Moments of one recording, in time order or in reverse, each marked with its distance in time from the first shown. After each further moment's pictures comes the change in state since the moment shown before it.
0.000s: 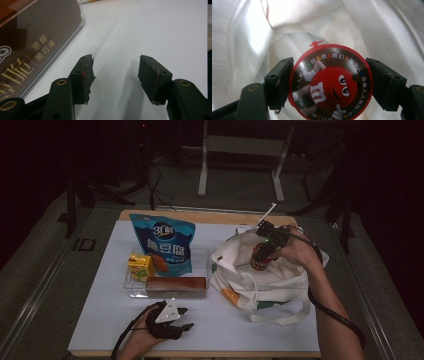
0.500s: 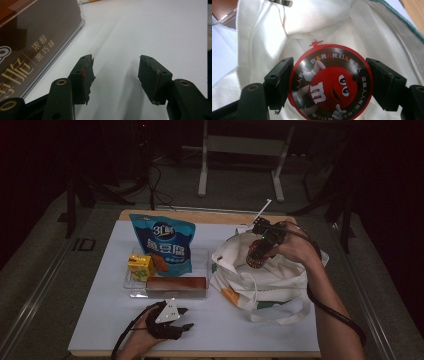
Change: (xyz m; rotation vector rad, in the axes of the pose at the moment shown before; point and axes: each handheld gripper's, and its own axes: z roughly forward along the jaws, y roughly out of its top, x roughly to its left) left arm 0.000 0.000 0.000 0.001 0.001 0.003; right arm 0.013 0.013 -0.016 -0.009 -0.001 -0.065
